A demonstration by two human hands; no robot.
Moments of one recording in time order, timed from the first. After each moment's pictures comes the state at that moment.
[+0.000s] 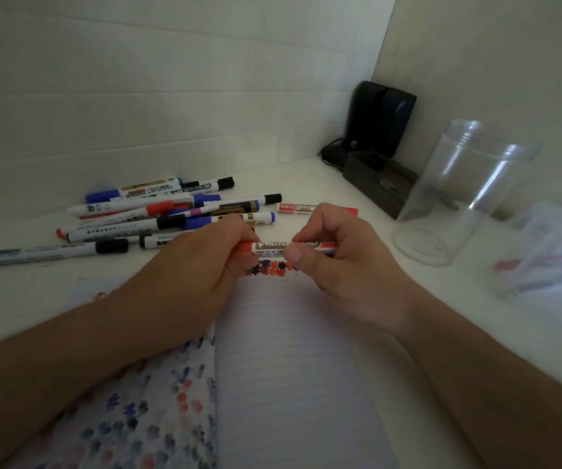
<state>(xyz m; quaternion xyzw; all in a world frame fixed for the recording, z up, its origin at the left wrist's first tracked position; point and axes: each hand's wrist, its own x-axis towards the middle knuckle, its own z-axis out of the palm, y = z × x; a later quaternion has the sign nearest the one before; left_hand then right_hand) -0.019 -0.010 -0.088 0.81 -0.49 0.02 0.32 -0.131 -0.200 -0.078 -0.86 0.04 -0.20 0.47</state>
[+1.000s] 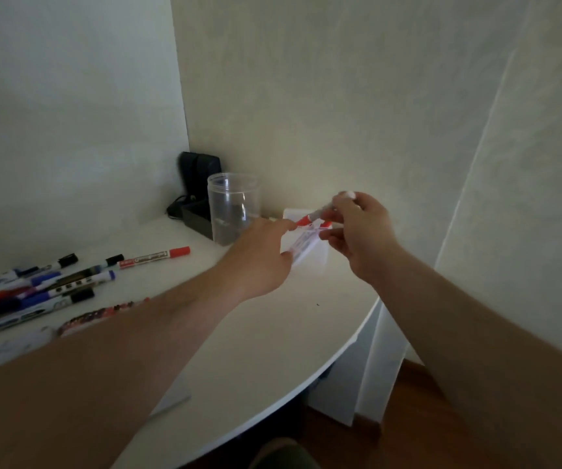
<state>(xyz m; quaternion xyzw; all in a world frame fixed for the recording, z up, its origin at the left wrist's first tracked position) -0.209 -0.218 -0.025 0.73 -0.60 -0.05 0.32 -0.356 -0.320 -0.002 -0.54 0.33 -0.49 0.59</state>
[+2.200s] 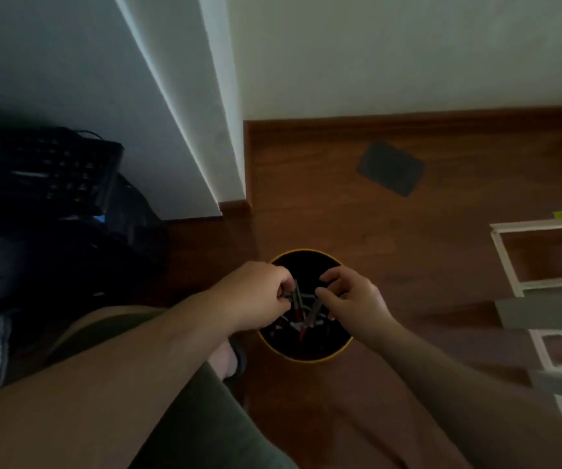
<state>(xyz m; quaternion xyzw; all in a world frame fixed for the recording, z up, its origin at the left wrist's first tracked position) -0.485 -0.281 -0.365 0.52 -0.73 -0.42 -0.15 -0.694 -0.233 -0.445 -0.50 0.69 -0.16 0.50</state>
